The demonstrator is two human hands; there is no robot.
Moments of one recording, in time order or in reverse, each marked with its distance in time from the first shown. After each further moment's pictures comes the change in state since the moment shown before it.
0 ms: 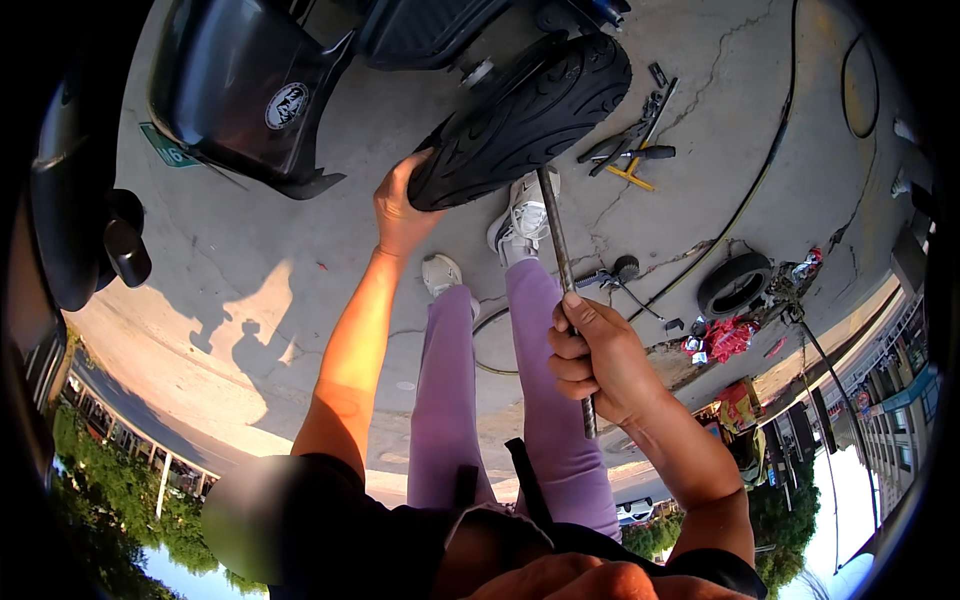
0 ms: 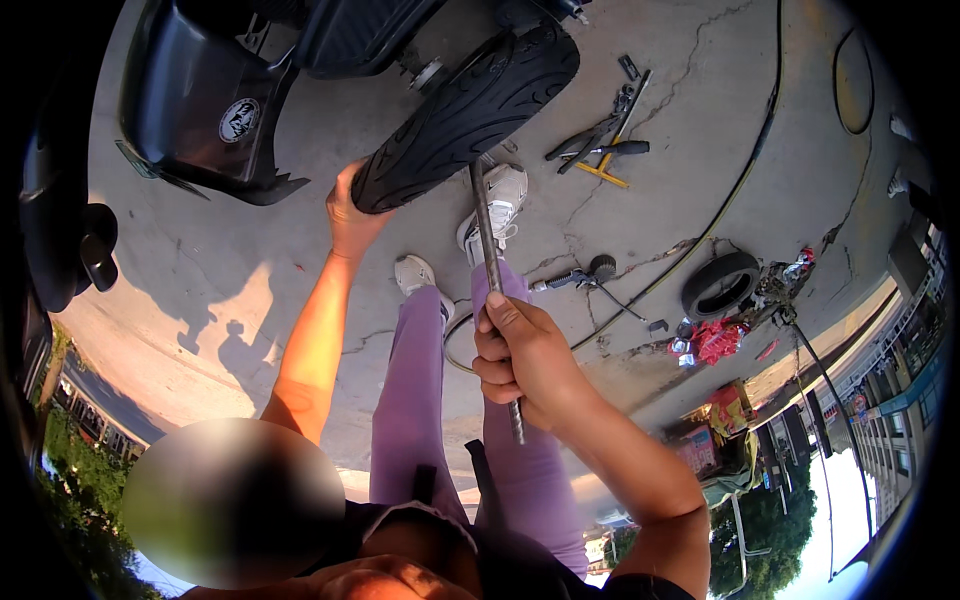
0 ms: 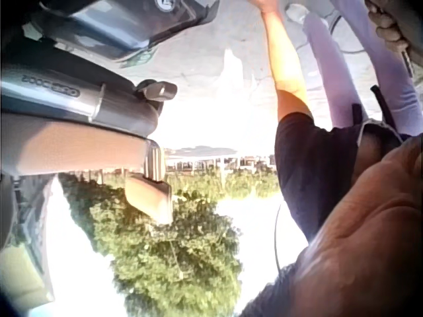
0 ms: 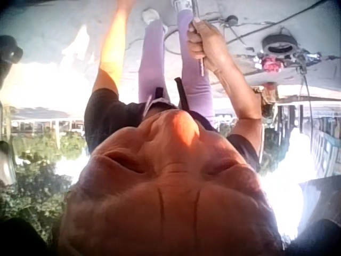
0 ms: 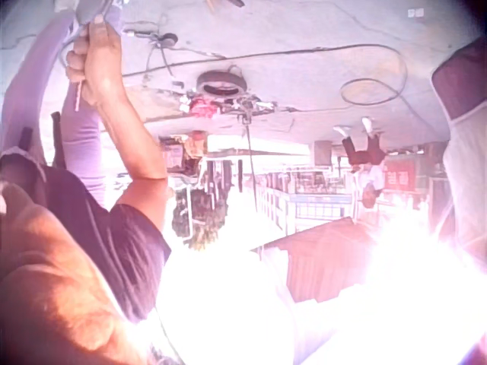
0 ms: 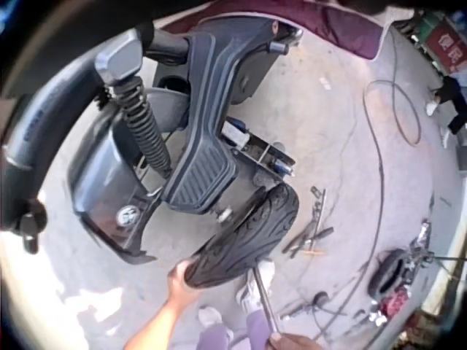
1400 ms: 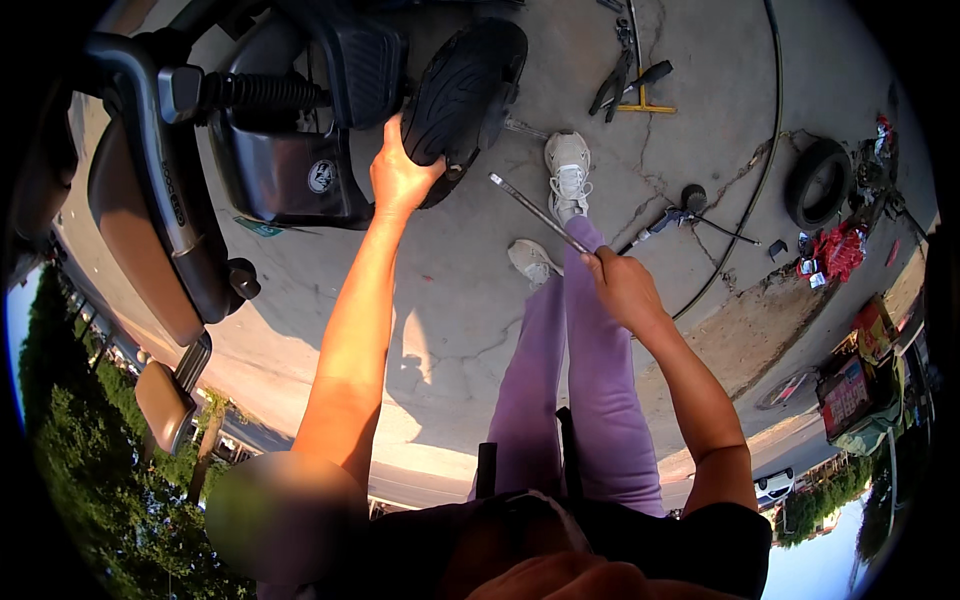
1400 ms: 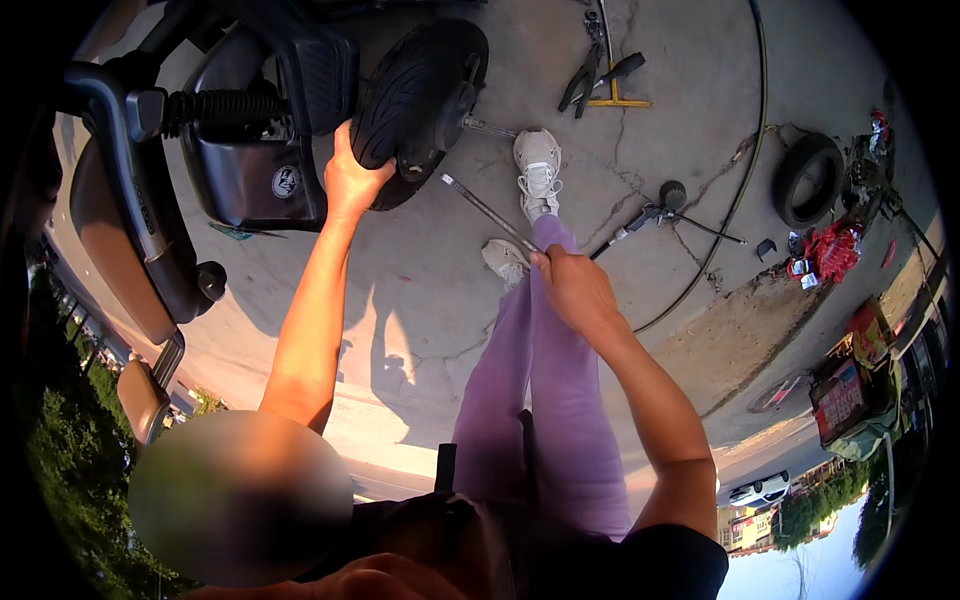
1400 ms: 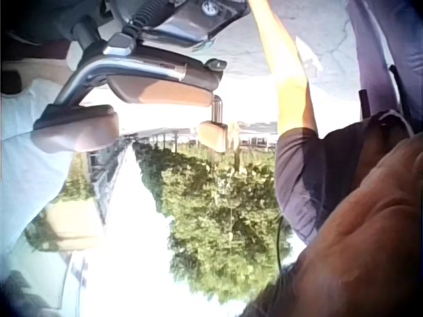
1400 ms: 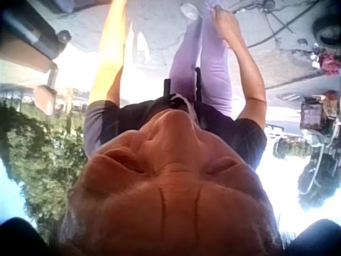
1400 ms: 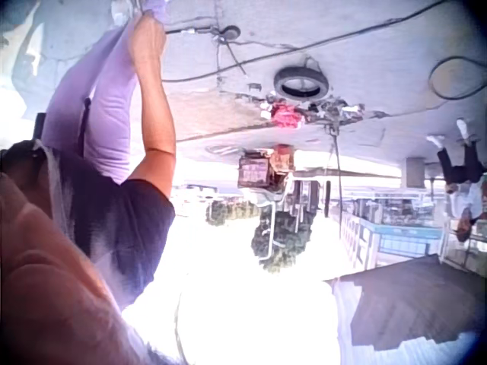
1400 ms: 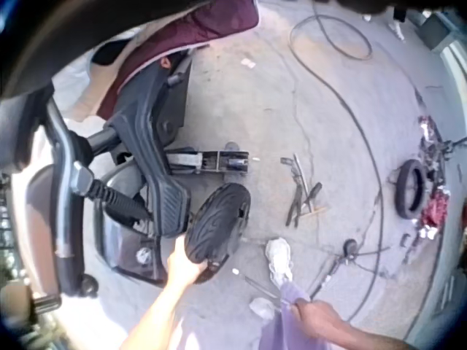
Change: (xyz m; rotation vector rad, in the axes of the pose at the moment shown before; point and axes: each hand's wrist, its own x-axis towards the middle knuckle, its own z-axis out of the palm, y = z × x) left_hand 0.115 0.117 -0.032 0.404 -0.445 -0.144; right_hand 0.035 0.072 -0.101 -1.146 0.499 -0.603
